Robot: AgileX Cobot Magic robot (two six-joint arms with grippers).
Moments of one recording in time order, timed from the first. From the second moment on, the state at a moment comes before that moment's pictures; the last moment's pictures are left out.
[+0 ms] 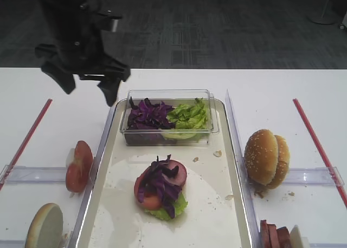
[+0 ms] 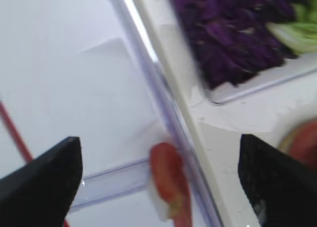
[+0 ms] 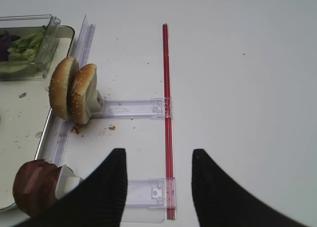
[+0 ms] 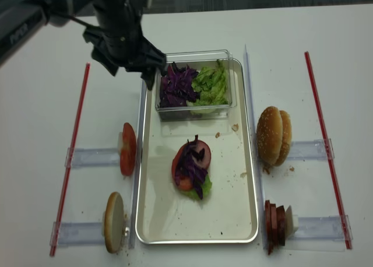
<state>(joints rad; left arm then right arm) -0.38 1.88 -1.63 0.11 1.22 -0.13 -0.03 -0.02 -0.48 0.08 1.13 -0.01</state>
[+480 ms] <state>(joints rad) -0.04 1.88 -1.63 0.13 1.23 -0.06 -0.03 -0.02 -0.48 0.08 1.13 -0.01</state>
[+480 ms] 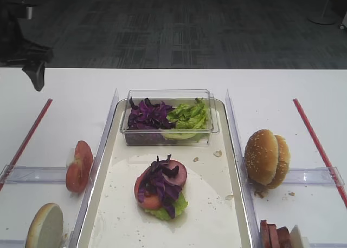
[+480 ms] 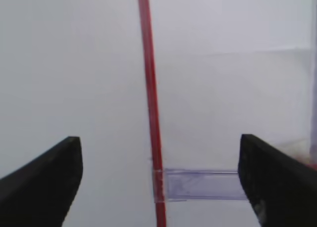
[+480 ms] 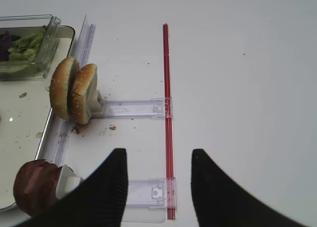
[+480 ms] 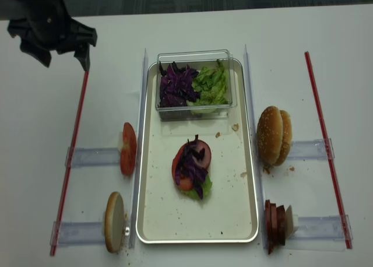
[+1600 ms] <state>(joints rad) -0.01 1.49 -1.14 0.05 1.18 -0.05 -0.03 -0.02 -0.48 0.08 1.13 -0.01</state>
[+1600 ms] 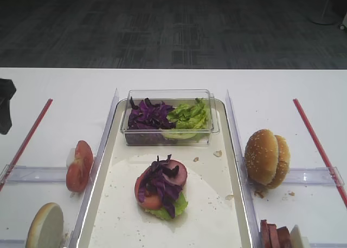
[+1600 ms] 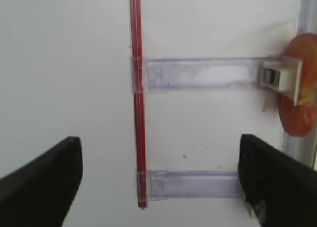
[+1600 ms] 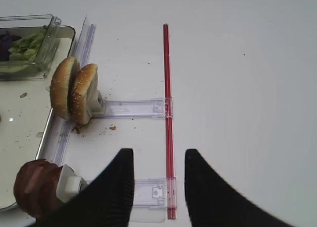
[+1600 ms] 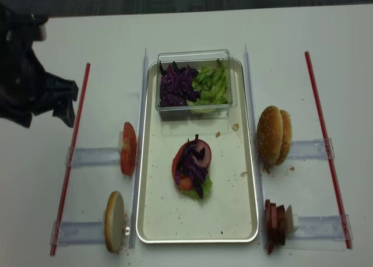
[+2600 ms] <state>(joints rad) -0.01 0.57 -0.50 0.01 1.14 -0.05 -0.03 -0.02 -0.48 0.08 1.13 -0.01</state>
